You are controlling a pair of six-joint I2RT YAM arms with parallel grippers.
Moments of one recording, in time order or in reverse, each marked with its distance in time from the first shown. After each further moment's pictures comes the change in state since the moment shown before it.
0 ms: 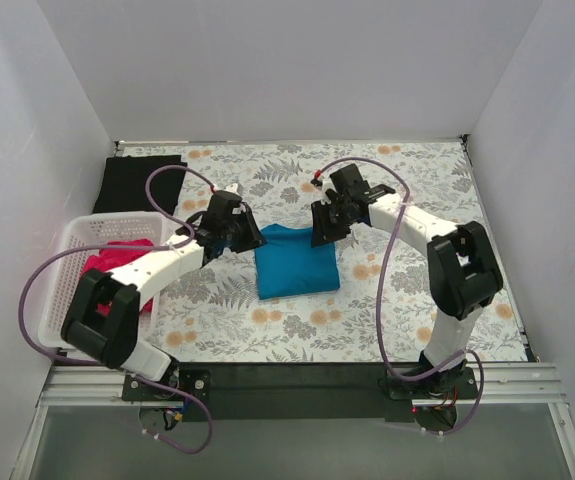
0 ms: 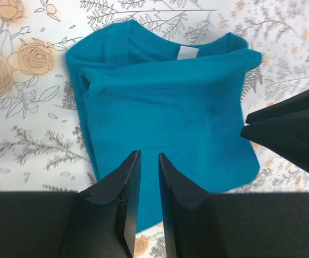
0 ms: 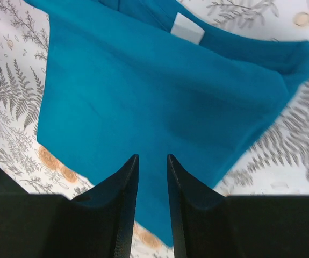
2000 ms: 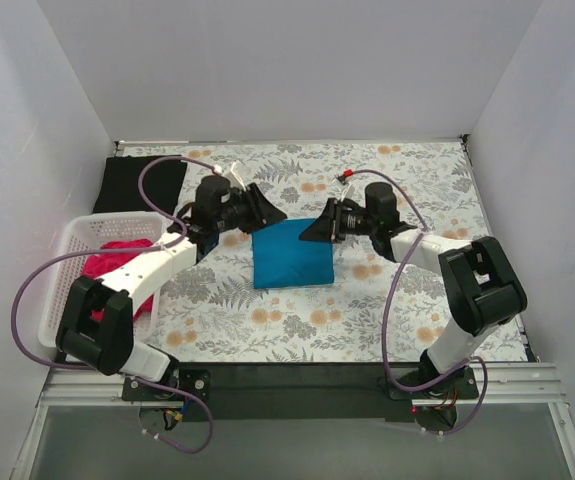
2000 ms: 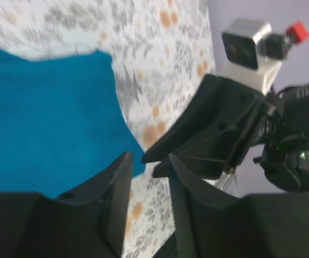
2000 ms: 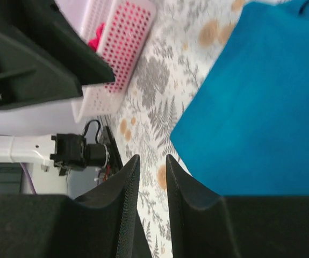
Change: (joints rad) left arm 0.064 0.017 0.069 0.264 0.311 -0.127; right arm -0.121 -0.103 -0.447 1.018 -0.549 0.546
